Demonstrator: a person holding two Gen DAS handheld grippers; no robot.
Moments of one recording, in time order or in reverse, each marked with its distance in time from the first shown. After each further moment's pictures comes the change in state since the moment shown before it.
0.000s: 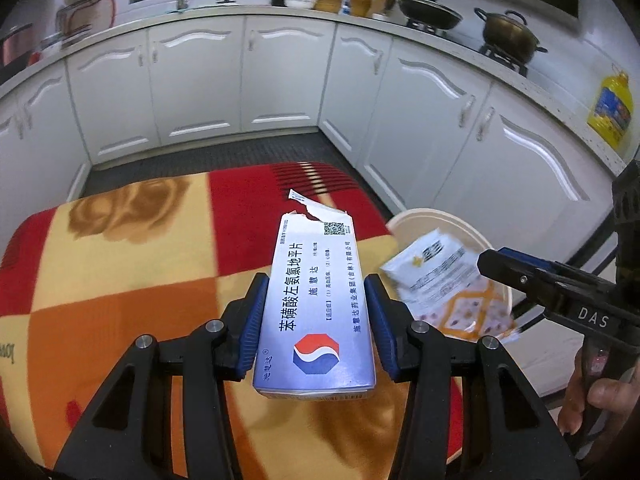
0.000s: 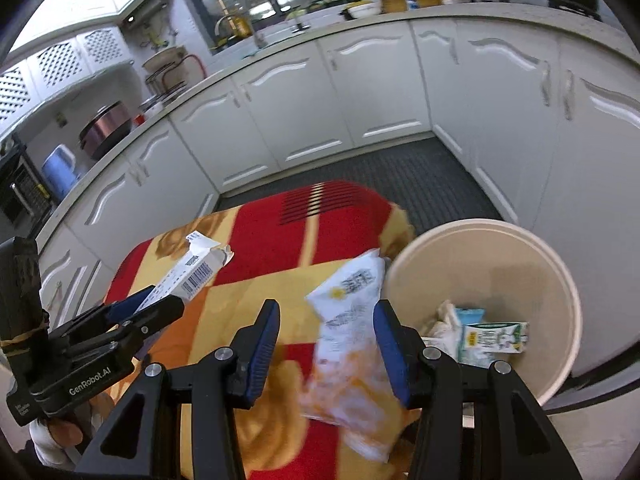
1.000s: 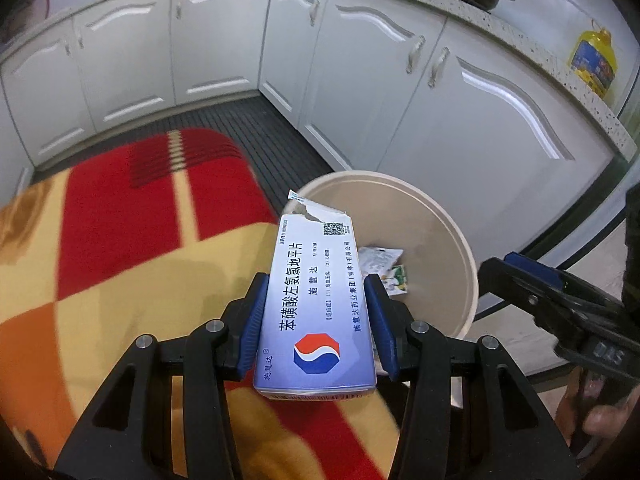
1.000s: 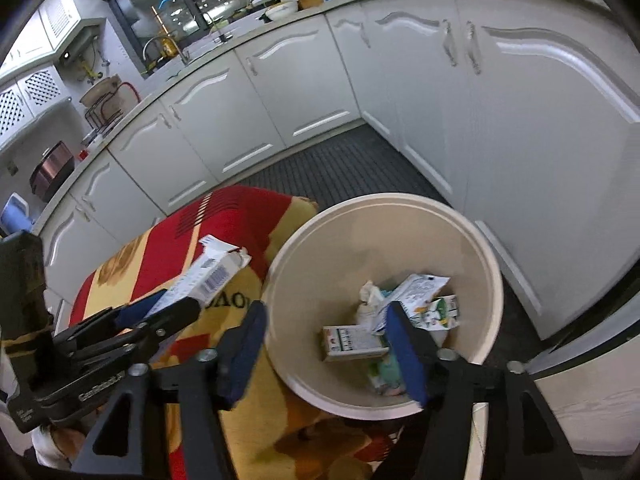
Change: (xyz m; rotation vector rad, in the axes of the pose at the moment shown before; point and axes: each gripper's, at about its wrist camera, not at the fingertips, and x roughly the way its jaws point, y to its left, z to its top) left arm 0.093 -0.094 0.013 0.078 0.155 -0.142; right arm -0.022 -0.096 -0.016 0.161 -0.008 -0.131
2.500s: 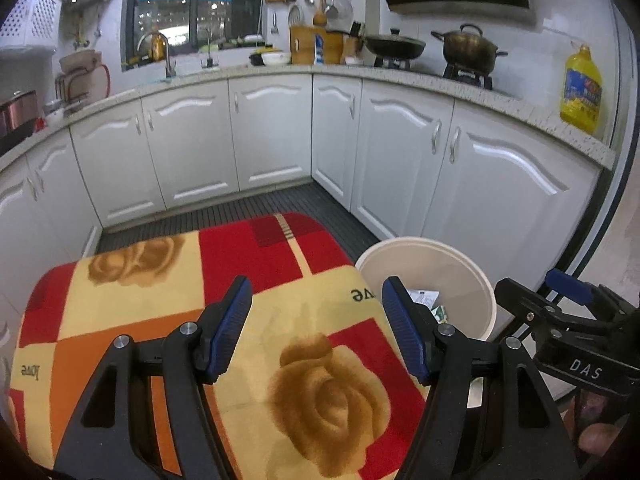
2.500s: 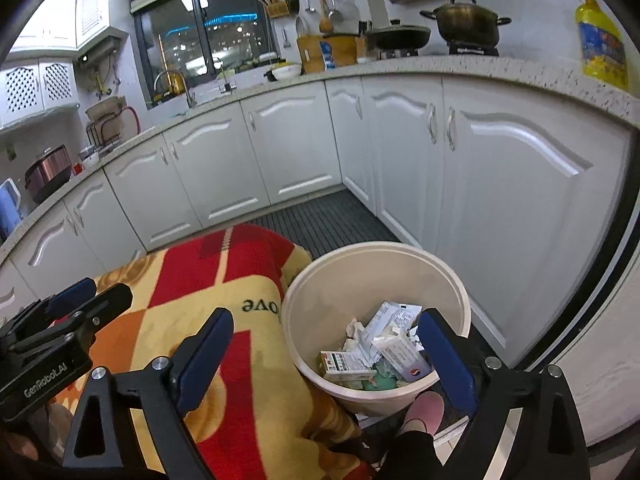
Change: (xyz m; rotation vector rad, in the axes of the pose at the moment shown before) left arm -0.148 0.014 -0.058 0.054 -0.353 0.214; right arm -0.073 0.082 -0.049 -0.086 -0.257 -0.144
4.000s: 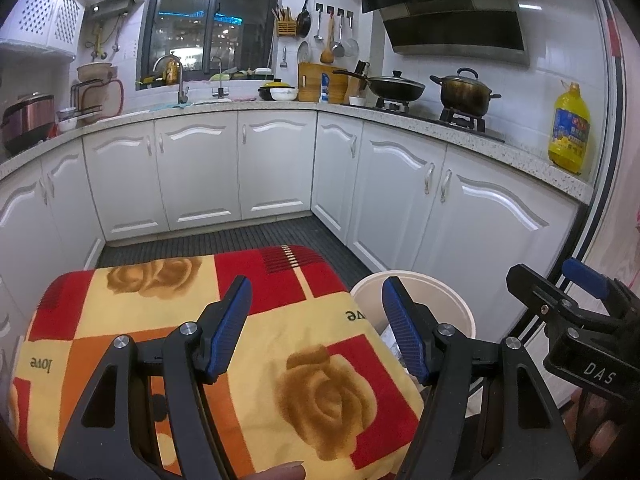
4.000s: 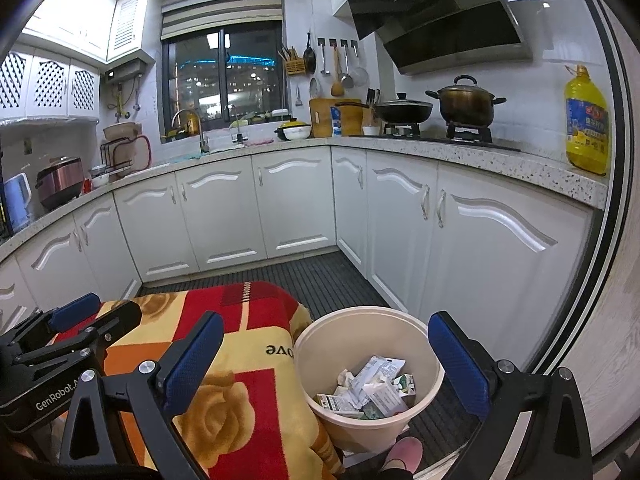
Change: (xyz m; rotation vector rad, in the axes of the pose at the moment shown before) left arm -0.059 0.013 0.005 -0.048 -0.119 -0.012; right arm -0.072 0.039 0.011 -0.091 -0.213 -0.052
